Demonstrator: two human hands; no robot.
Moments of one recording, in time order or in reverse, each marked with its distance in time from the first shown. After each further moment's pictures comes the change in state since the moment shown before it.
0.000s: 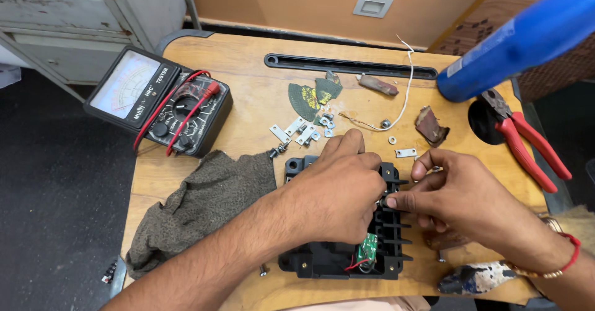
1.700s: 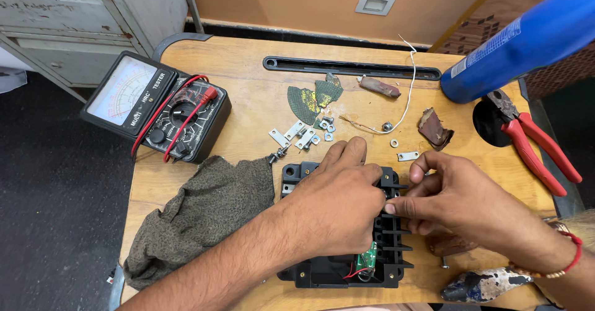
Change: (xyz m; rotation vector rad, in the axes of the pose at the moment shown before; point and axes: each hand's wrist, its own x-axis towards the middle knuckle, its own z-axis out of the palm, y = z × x) left_hand -0.001 0.003 0.005 0.035 0.058 0.014; right_hand 0.013 0.001 -0.003 -0.017 -0.105 -0.027
